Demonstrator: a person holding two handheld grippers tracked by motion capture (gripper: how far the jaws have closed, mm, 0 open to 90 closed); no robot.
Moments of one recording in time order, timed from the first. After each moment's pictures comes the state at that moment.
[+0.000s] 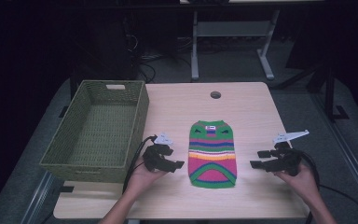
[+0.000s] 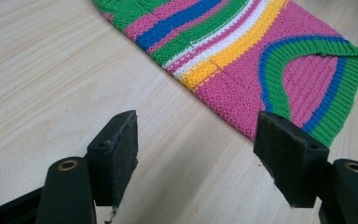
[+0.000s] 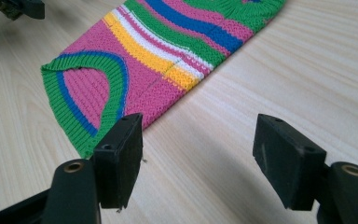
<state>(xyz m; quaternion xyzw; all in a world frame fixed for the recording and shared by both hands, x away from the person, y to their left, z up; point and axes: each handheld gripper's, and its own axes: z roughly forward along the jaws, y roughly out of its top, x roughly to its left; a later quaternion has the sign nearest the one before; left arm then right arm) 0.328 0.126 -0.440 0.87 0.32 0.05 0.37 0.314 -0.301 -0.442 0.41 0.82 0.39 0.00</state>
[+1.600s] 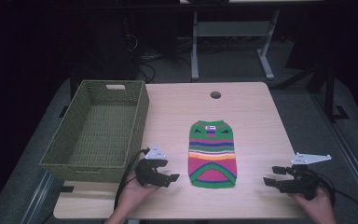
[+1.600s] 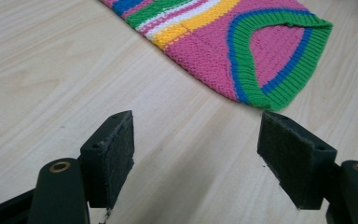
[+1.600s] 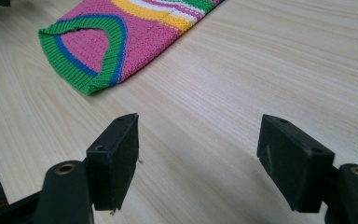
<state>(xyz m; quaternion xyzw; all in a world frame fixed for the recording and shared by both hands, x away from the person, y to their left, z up) 0.286 0.144 -0.447 0.86 0.32 0.05 0.39 0.253 -0.334 -0.462 0.43 0.81 0.41 0.05</state>
